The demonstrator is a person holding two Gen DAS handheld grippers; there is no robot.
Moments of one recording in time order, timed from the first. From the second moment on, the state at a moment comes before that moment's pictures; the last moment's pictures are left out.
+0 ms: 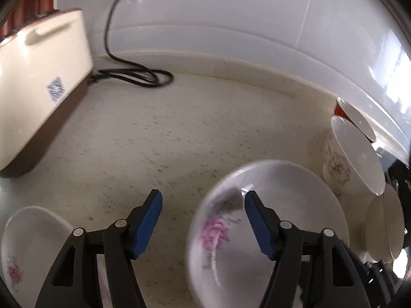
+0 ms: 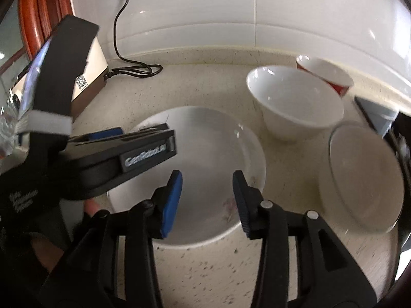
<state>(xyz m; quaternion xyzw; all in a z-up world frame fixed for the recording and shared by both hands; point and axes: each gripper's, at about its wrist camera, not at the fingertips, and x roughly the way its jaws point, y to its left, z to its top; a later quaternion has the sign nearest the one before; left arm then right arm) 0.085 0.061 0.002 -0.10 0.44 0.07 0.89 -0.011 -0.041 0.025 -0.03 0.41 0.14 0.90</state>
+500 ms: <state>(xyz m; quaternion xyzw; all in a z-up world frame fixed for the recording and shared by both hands) 0.083 0.067 0.006 -0.16 0.43 -0.01 0.89 -0.073 -0.067 0.038 0.07 0.36 0.05 0.93</state>
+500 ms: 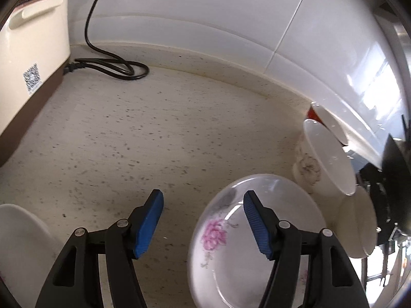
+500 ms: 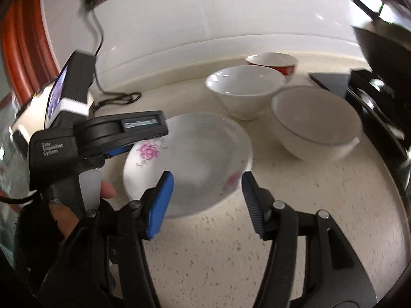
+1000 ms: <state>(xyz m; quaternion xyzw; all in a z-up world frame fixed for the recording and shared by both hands) 0.080 0.059 0.007 -0.16 0.44 -0.04 0.88 -0.048 -0.083 0.018 0.14 0.41 0.04 0.90</state>
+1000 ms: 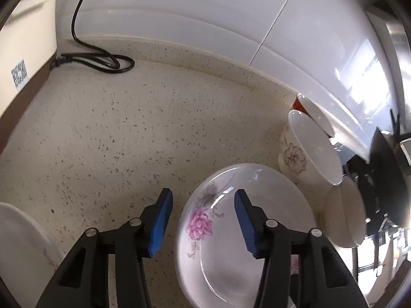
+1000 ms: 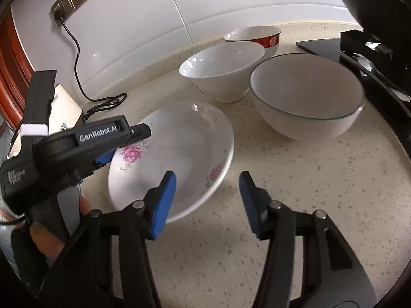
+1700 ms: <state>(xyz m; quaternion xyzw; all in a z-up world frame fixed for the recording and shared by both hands) 0.082 0.065 0.003 -0.19 0.45 -0.07 0.87 -0.038 -0.109 0.010 0.20 0.41 0.05 0.89</state>
